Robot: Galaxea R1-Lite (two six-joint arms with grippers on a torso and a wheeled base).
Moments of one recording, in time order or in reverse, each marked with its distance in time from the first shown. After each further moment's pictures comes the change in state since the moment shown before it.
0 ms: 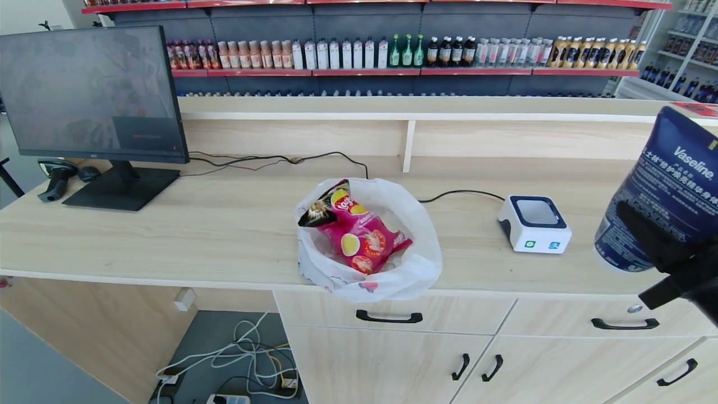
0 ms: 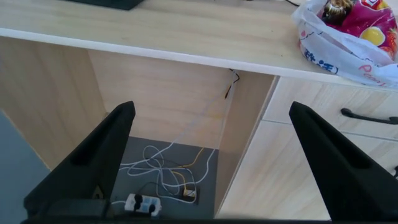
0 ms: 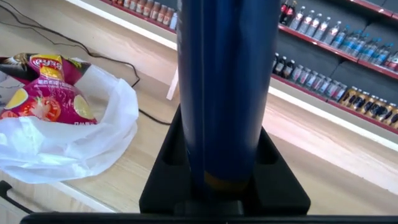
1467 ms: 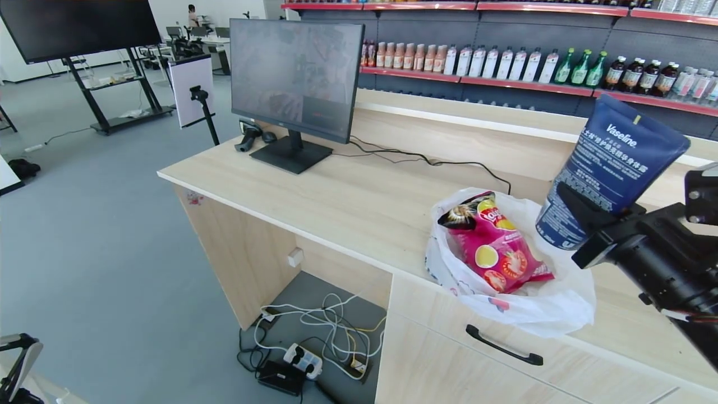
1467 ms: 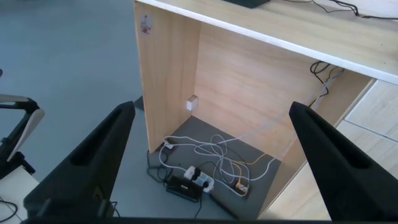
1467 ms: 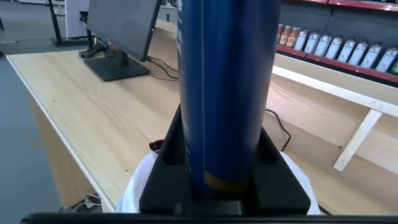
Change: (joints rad) left arm 0.000 0.000 0.000 -0.001 -0.001 0.004; right arm 0.064 0.232 -0.176 -0.013 -0.091 0.227
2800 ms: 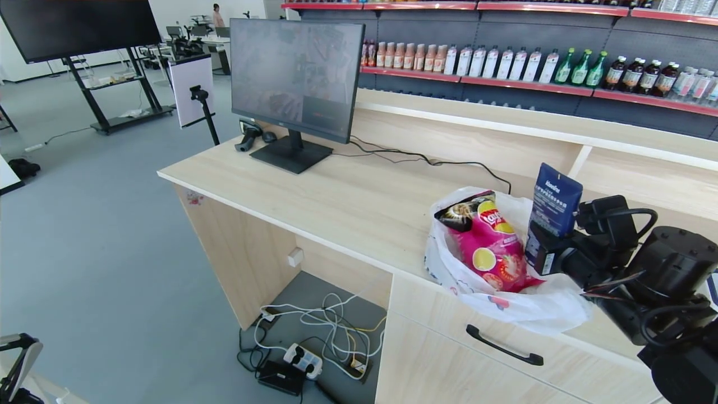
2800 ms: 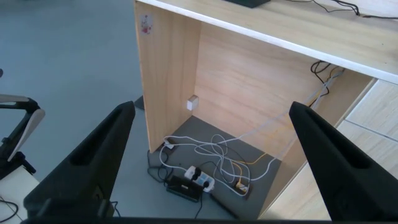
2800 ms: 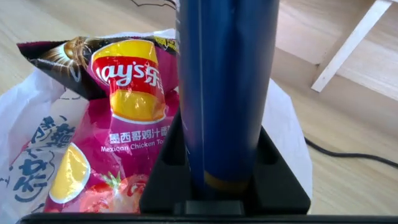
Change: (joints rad) left arm 0.000 0.000 0.000 0.000 0.000 0.001; right arm -0.179 0.357 -0.089 -0.006 -0.038 0.002
